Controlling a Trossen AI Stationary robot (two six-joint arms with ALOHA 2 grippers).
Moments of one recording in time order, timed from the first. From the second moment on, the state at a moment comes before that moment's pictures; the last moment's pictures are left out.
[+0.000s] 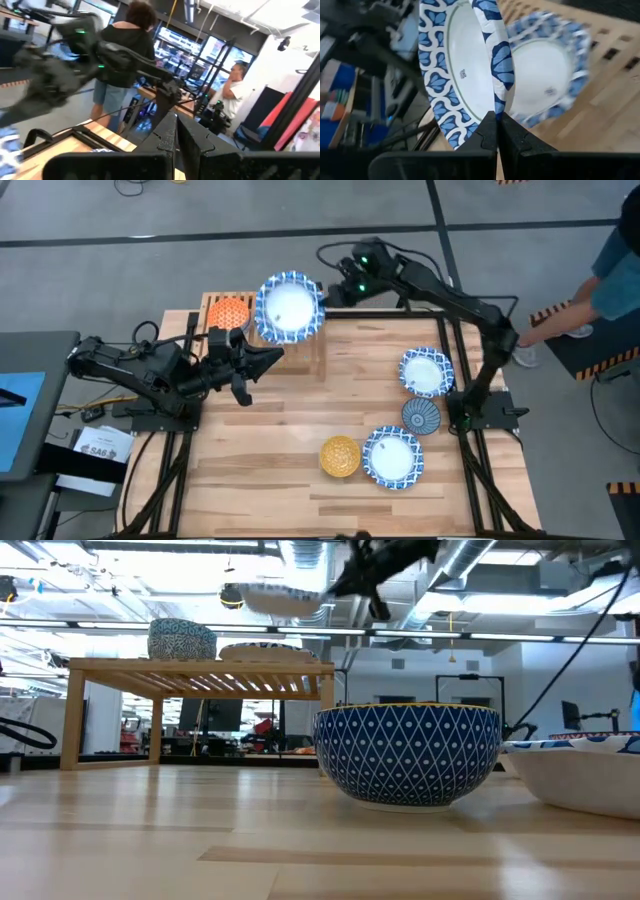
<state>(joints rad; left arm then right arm) -0.30 1.08 1.17 0.20 -0.61 -0.31 -0.56 1.77 1.84 -0.63 -0.47 0.65</state>
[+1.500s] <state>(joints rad) -0.30 1.08 1.17 0.23 -0.58 -0.32 -0.62 1.89 1.89 -0.60 -0.46 0.72</state>
